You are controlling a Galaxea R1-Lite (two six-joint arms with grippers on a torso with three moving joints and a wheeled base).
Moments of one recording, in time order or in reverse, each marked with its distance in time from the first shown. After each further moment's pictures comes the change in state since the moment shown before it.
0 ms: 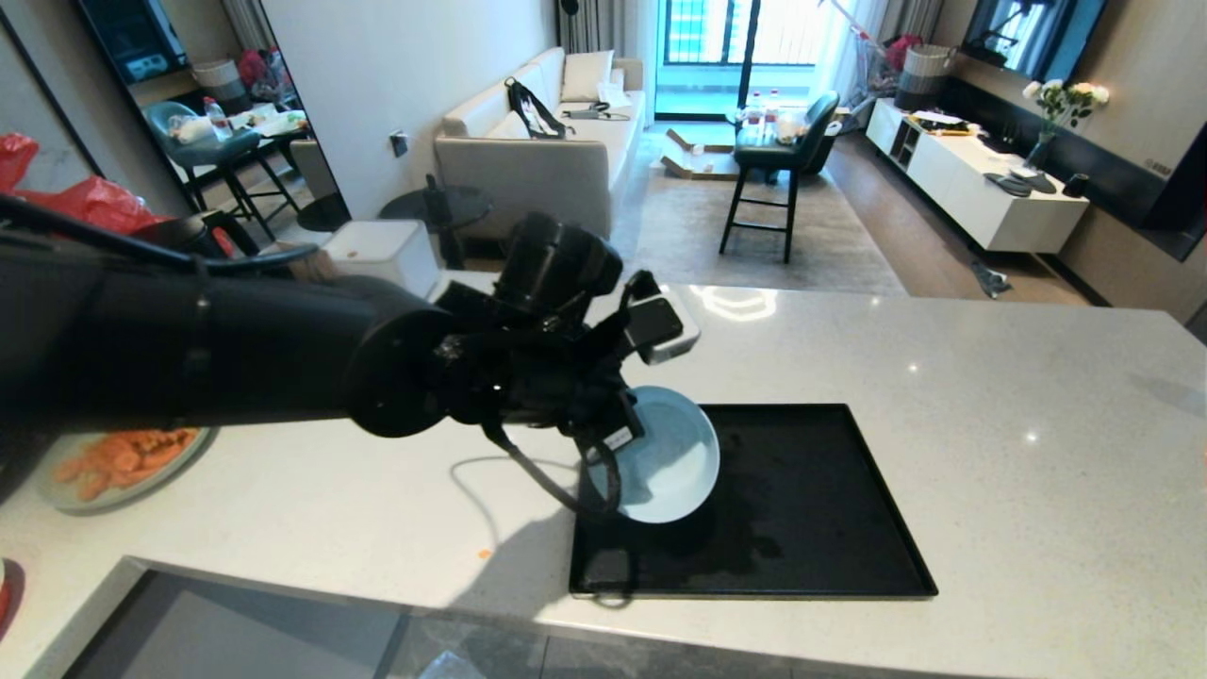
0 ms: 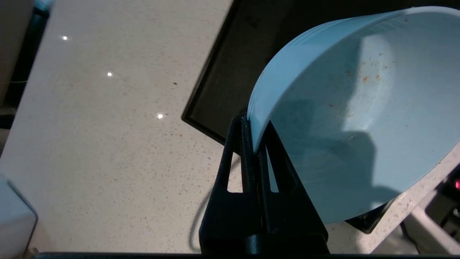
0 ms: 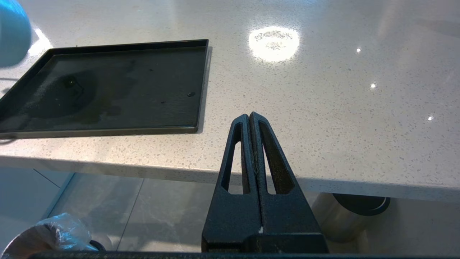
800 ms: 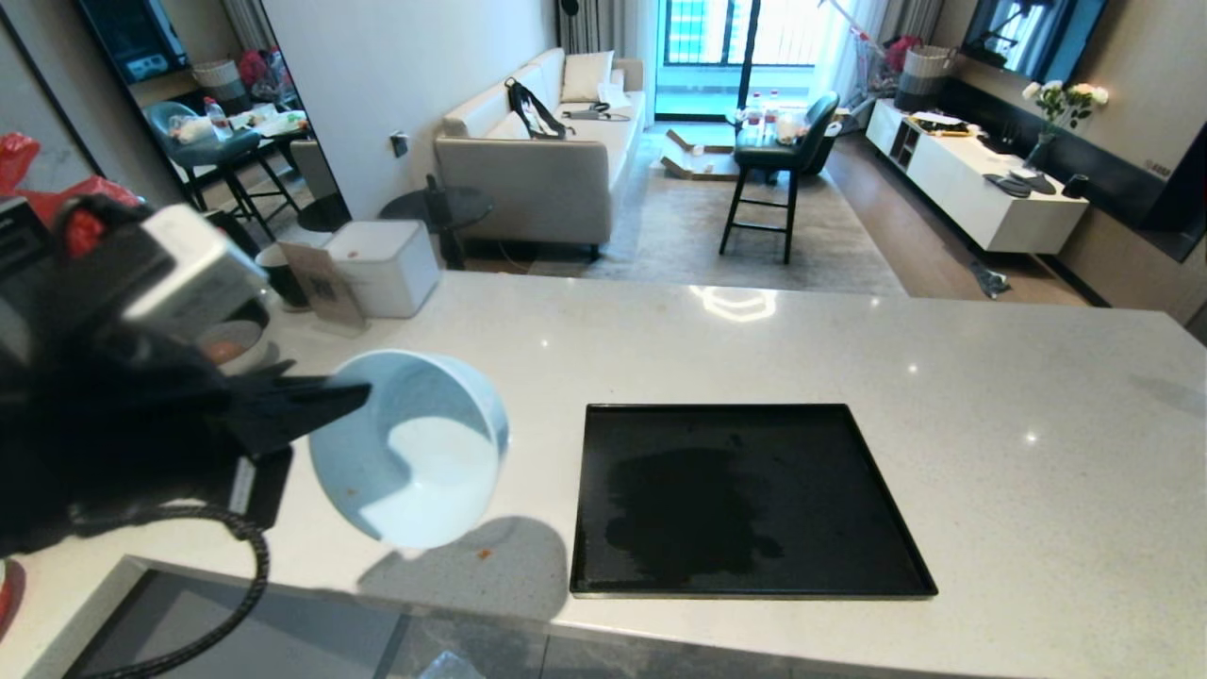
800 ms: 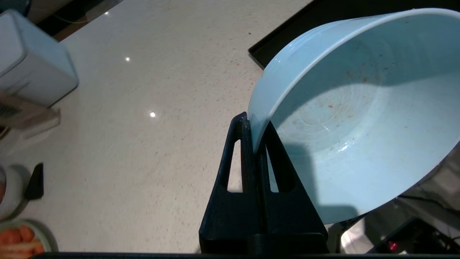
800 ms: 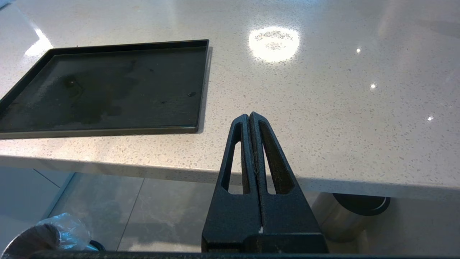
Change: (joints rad) left arm 0.251 -0.746 0.581 -0.124 -0.095 -0.277; right arm 0.000 0.000 0.000 0.000 0.000 0.000
